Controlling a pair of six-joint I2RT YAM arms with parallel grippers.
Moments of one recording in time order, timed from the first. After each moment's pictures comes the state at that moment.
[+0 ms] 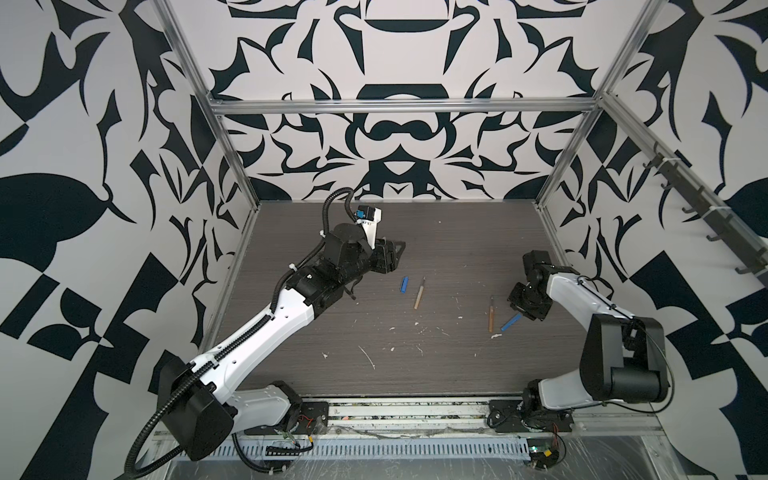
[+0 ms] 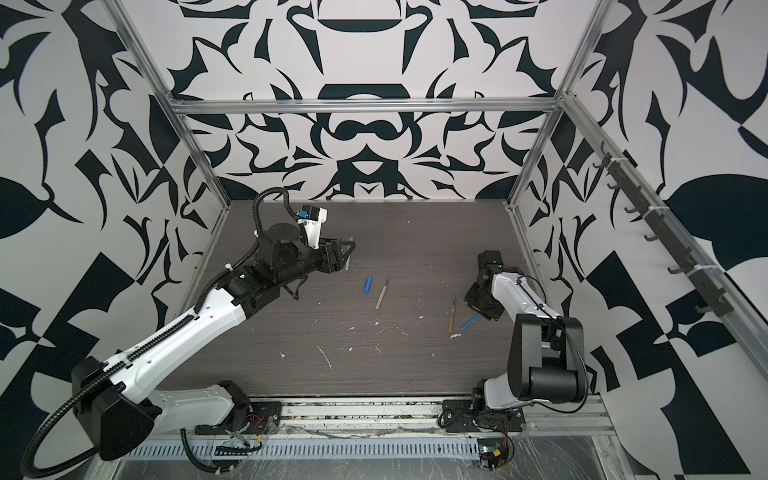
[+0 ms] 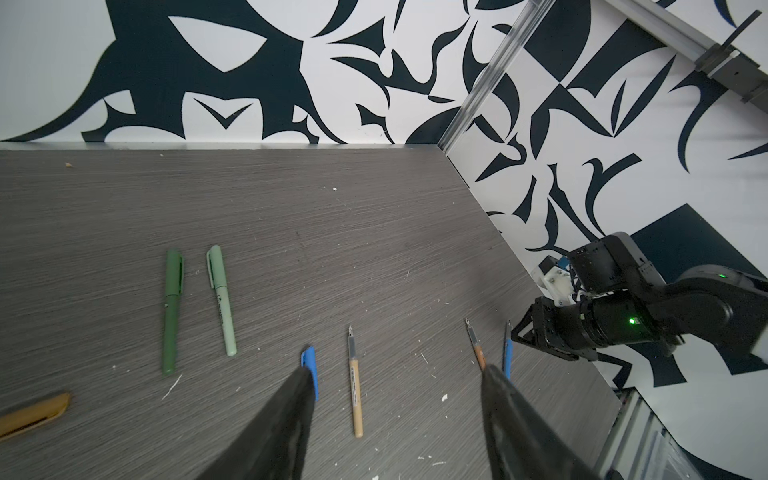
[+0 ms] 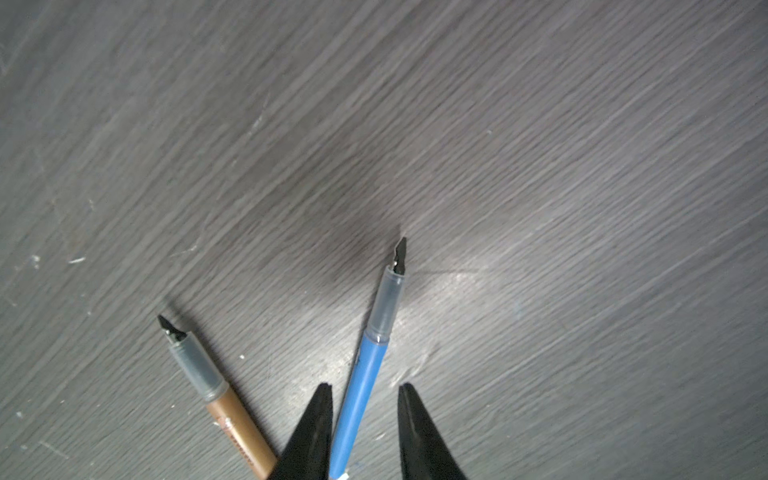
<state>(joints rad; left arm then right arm) -0.69 1.24 1.10 -0.21 0.09 -0.44 -0.10 1.47 0.87 -0.79 0.07 0.58</state>
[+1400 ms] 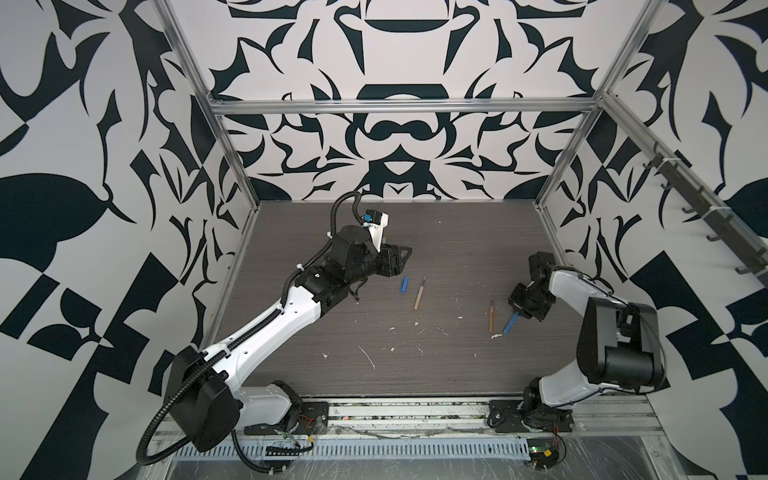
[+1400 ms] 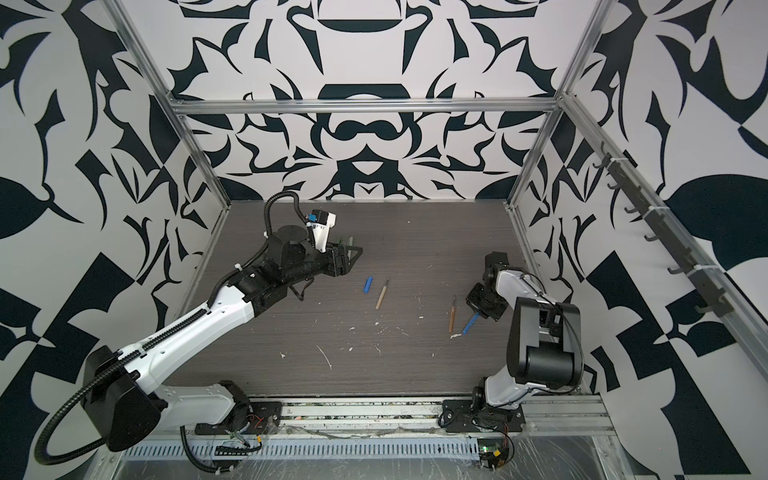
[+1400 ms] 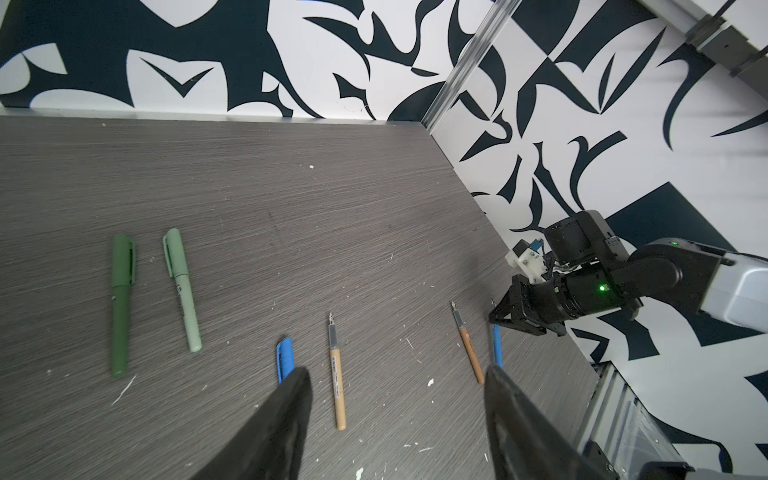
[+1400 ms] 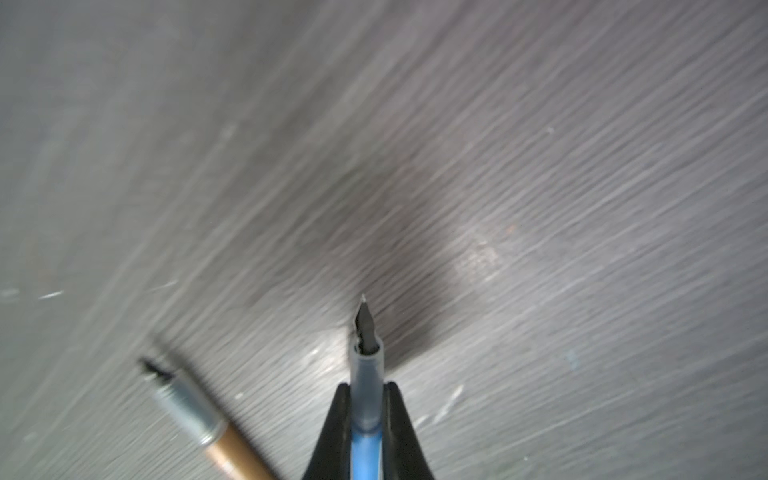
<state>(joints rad) -0.69 1.29 1.07 -0.14 0.17 -0.45 -0.16 1.52 0.88 -0.73 -0.06 0.55</state>
